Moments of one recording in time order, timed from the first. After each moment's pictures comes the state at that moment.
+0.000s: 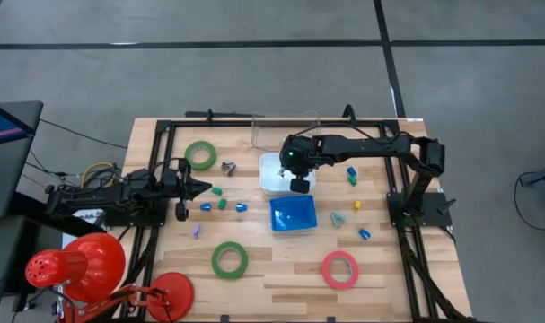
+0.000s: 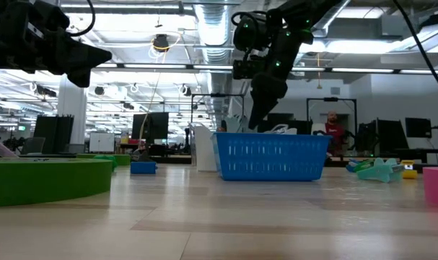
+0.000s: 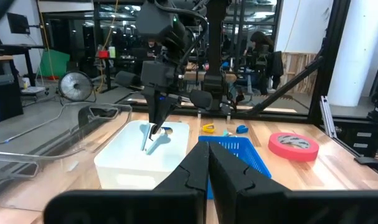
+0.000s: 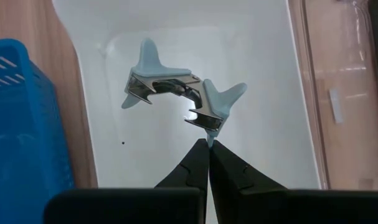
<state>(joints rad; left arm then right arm) 0.08 0.07 0.01 0.11 -0.05 -0.03 -0.24 1.79 1.30 -0.63 0.10 -0.18</state>
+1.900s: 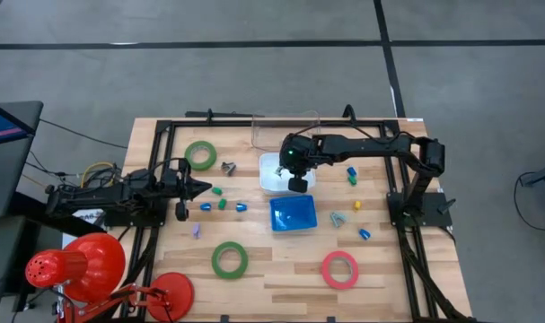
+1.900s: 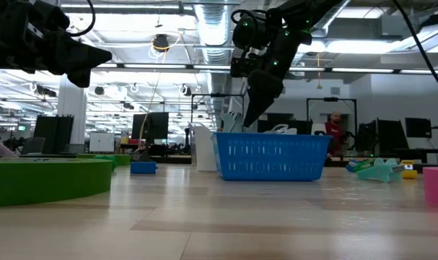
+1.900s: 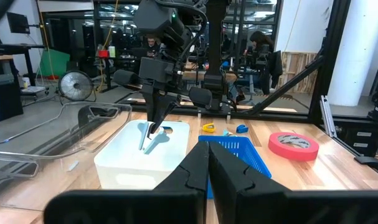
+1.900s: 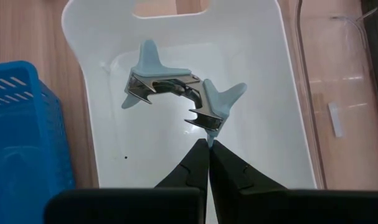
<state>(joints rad) 0.08 0.07 0.01 0.11 -0.05 -0.03 -0.24 1.79 1.30 -0.59 0.08 -0.18</state>
